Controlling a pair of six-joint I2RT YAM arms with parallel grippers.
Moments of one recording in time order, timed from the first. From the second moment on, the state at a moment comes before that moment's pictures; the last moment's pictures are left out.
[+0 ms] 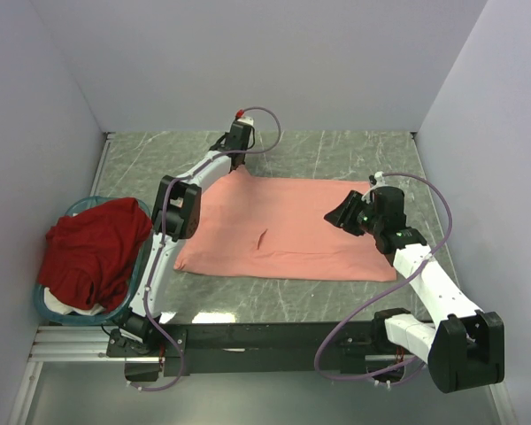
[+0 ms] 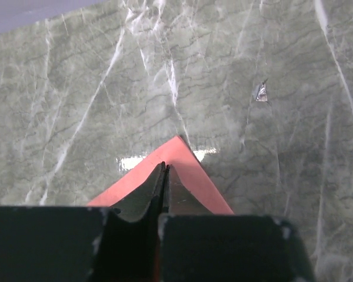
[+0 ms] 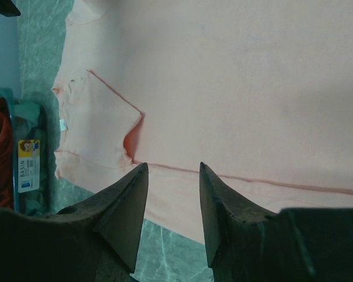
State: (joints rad) left arm -0.41 2.58 2.20 -0.31 -0.40 -0.02; right arm 0.14 1.05 0.65 -0.19 -0.34 0.61
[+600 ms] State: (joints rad) left arm -0.41 2.58 2.20 -0.32 -0.47 -0.11; right arm 0.14 1.05 0.65 -0.19 -0.33 0.61
